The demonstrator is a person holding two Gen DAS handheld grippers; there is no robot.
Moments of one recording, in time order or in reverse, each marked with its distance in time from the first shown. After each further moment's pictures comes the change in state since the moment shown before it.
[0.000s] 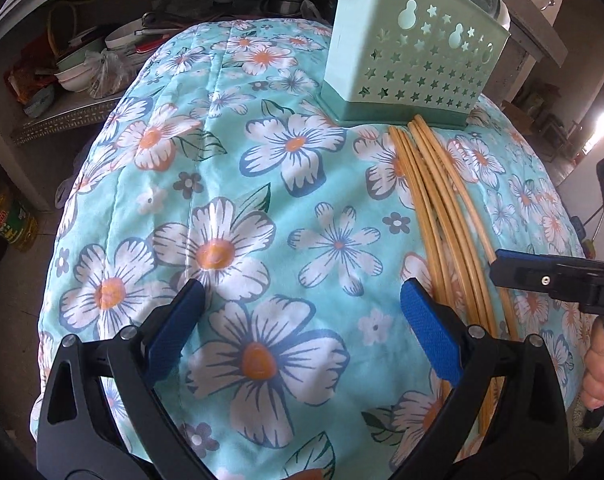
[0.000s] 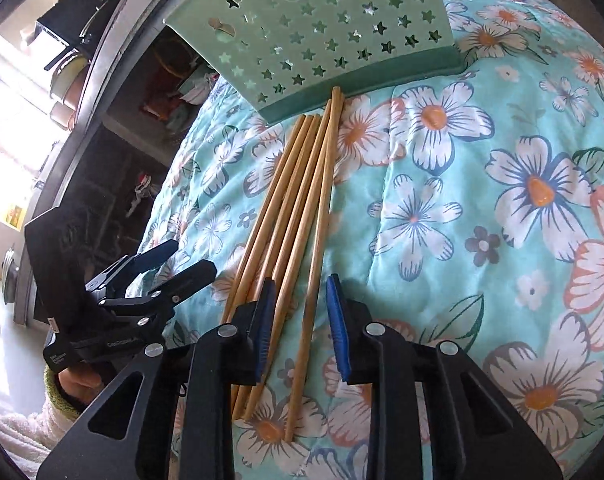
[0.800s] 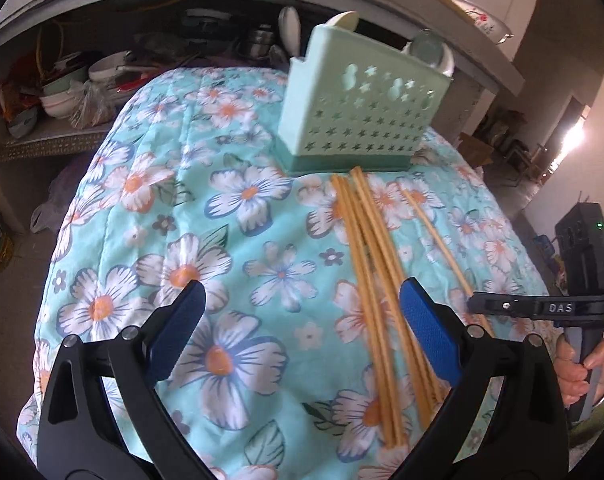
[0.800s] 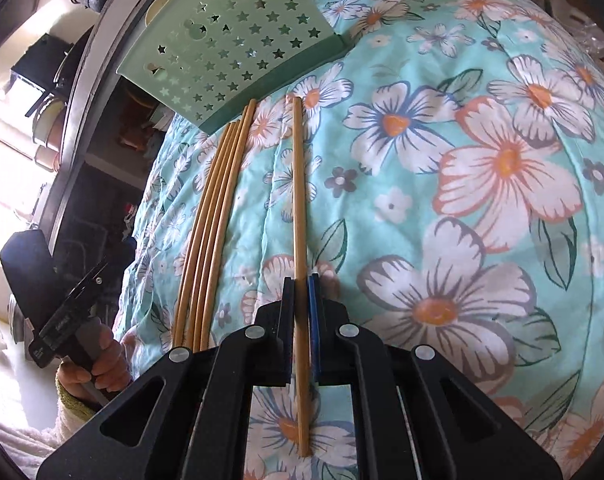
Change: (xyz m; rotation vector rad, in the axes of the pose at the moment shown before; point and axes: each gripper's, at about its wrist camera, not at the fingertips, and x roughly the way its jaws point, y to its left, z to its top) left arm -0.043 -0.019 0.000 0.029 -0.163 -0.151; right arm -0.038 -0.056 -0.031 0.160 -0.052 -0.008
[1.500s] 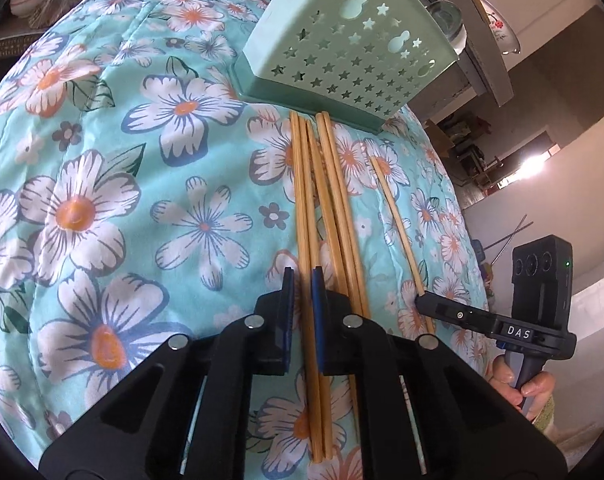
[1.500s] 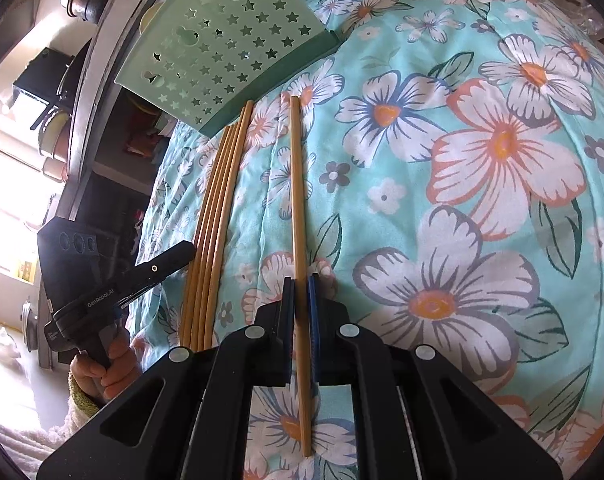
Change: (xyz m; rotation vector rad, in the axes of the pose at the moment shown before) left arm 0.057 0.009 -0.007 -0.250 0.207 -0.257; right arm -0.005 -0.012 -0.006 0.033 -0.001 0.047
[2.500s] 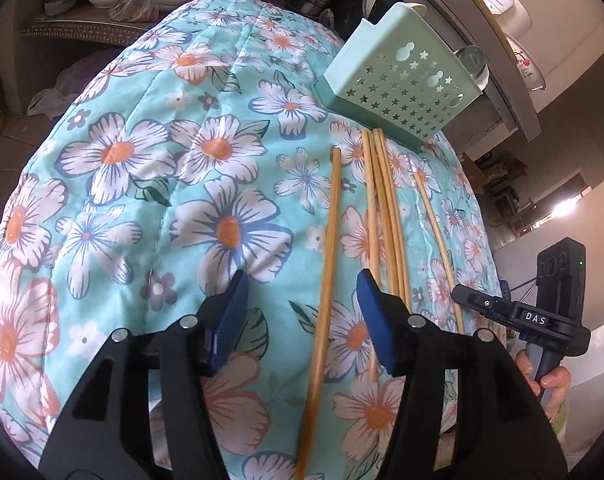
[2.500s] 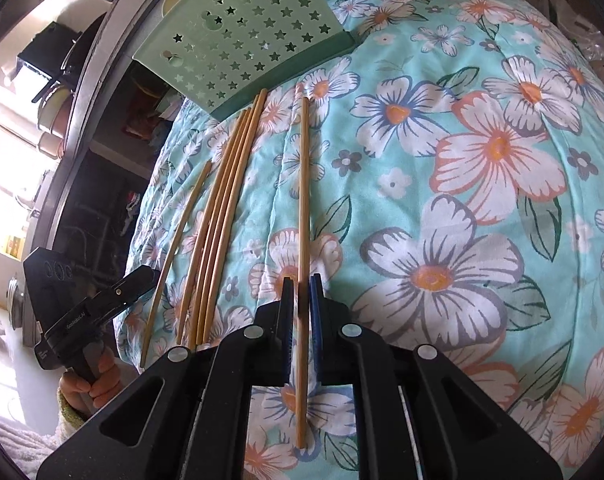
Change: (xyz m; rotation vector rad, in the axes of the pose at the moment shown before) left arm -0.060 0.020 -0.056 -0.098 -0.120 0.150; right arm -0.013 0.020 -0.011 -0.081 0.011 -0.062
